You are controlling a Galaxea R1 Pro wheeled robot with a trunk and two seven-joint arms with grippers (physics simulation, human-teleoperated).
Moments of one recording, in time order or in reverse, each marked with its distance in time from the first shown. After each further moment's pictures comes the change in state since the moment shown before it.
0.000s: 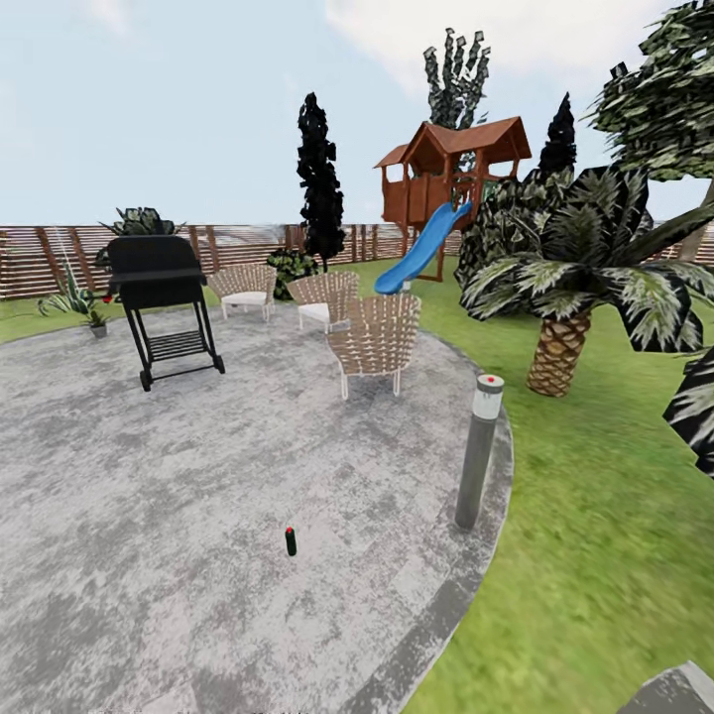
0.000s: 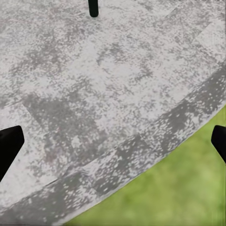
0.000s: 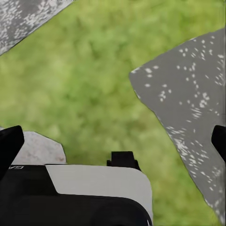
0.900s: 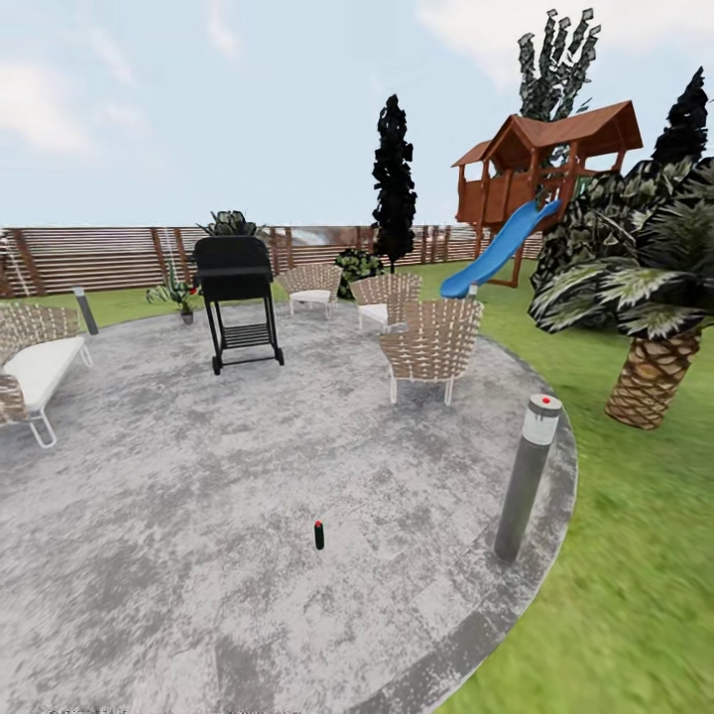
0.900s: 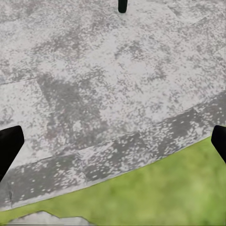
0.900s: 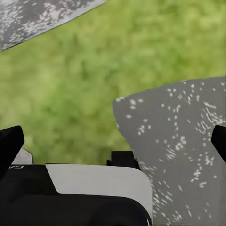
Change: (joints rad) left arm 0.000 0.002 0.001 0.000 0.001 0.000 0.000; right arm 0.000 0.000 0.000 0.001 0.000 0.000 0.000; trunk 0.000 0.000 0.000
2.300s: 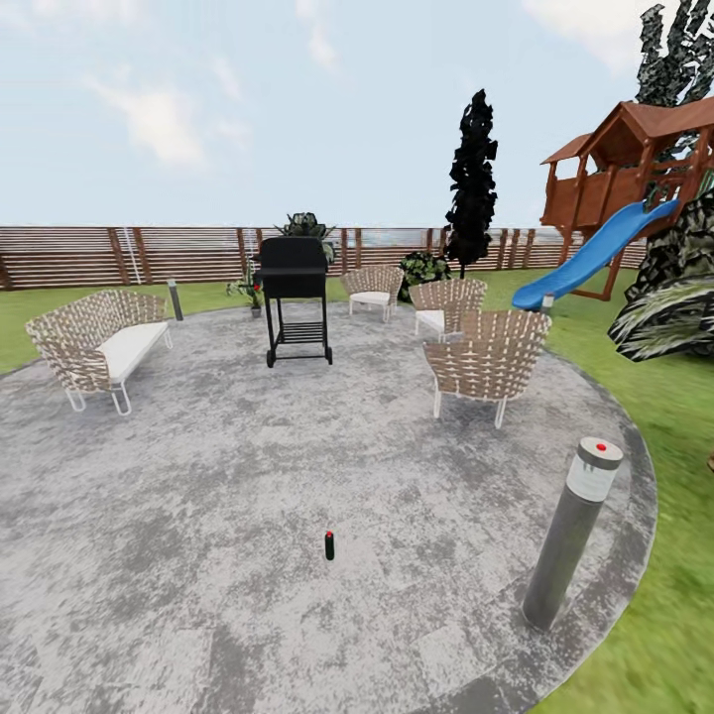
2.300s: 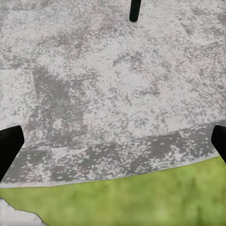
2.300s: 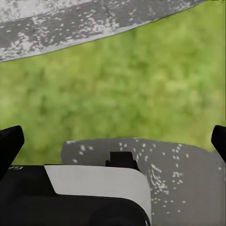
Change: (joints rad) left arm 0.000 0.000 0.000 0.000 0.000 0.000 0.000; right arm 0.000 -0.003 0.000 -0.002 0.000 0.000 0.001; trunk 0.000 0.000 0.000
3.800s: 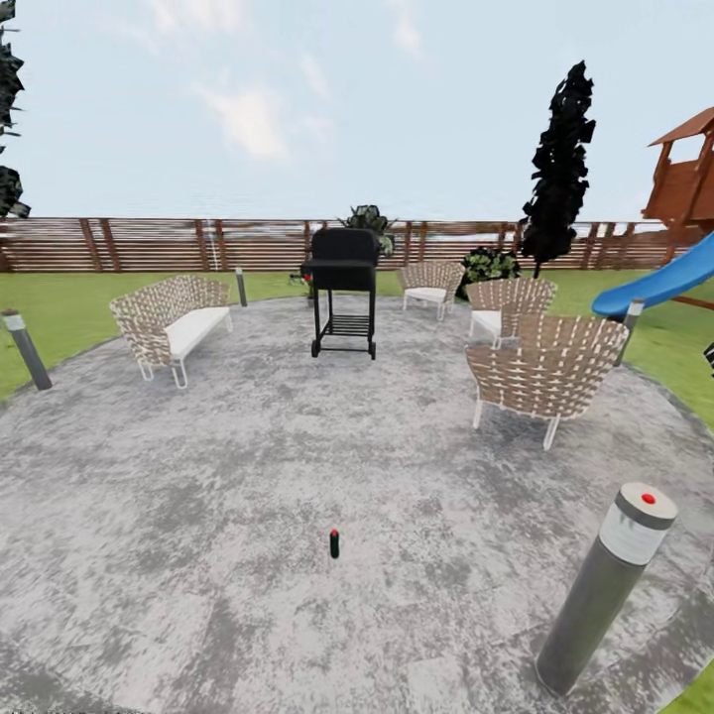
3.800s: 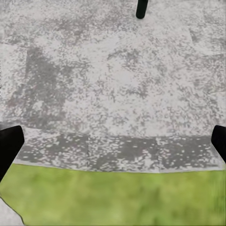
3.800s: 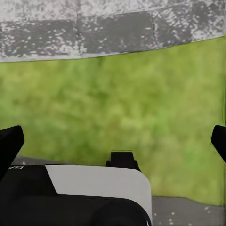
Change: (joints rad) left arm 0.000 0.001 0.001 0.000 0.000 -0.001 0.000; right arm 0.000 0.003 0.001 -0.001 0.005 0.000 -0.001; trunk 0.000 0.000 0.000
